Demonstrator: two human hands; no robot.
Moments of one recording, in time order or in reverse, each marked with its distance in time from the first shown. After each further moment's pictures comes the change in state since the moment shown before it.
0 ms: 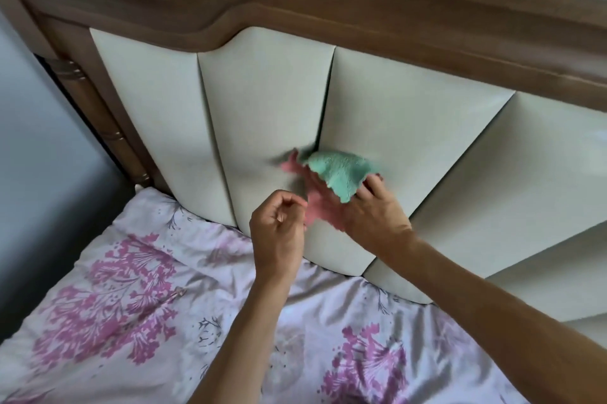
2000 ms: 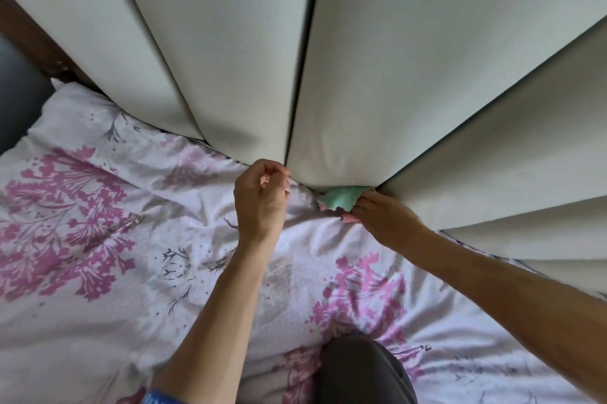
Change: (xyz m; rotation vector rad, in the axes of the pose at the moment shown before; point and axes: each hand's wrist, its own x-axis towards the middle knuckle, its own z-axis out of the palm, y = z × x) left_hand -0.010 -0.155 -0.007 0.071 0.022 -0.341; right_hand -0.121 -0.144 0.127 0.276 -0.355 -0.697
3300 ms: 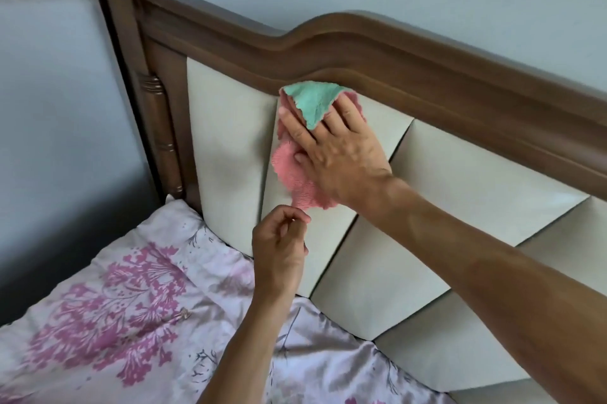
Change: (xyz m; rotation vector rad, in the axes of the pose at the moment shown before) left_hand -0.019 0.185 -0.044 -0.280 0.095 0.294; right_hand 0.021 0.232 -0.356 -0.135 0.495 0.621
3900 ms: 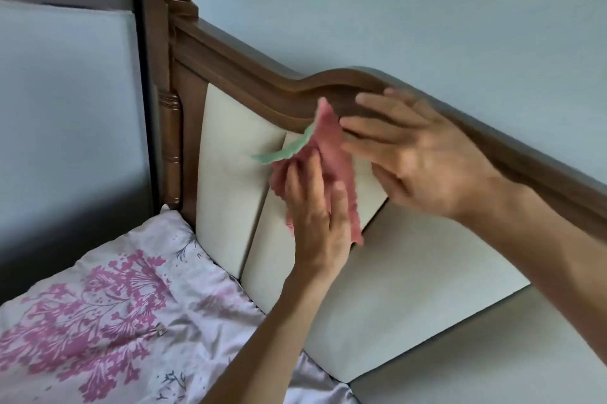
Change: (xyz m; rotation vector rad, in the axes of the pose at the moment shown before) left_hand 0.034 0.042 0.073 0.357 0.074 0.436; right_hand -0.016 0.114 -0.049 0.308 0.317 -0.363
